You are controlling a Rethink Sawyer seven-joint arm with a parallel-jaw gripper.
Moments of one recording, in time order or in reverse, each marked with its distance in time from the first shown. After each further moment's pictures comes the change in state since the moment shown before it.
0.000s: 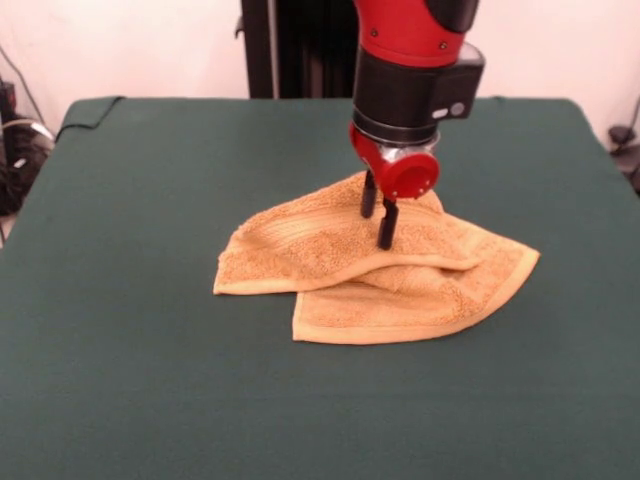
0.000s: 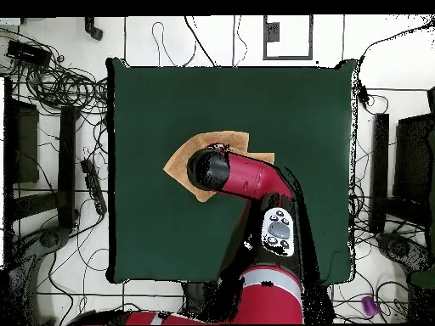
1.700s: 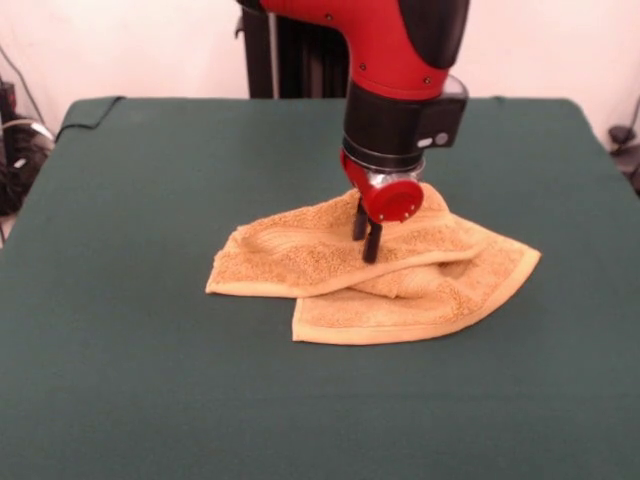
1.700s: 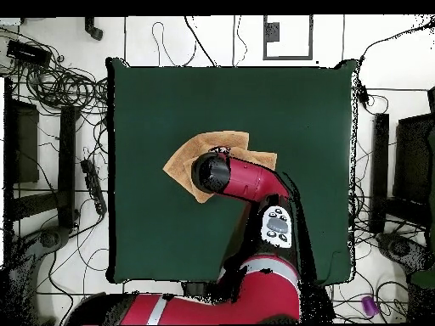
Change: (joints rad) arm -0.001 0.061 -0.006 0.001 0.015 -0.082 0.000
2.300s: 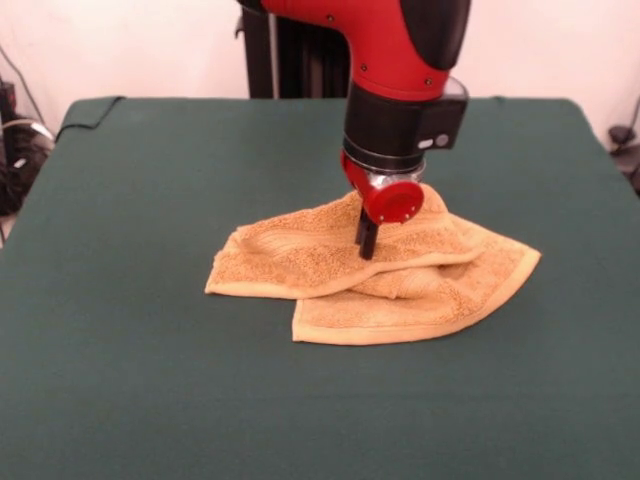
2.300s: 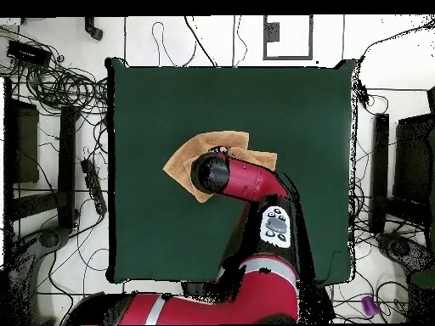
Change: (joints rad) arm 0.003 0.003 -0.003 0.001 0.001 -0.011 0.000
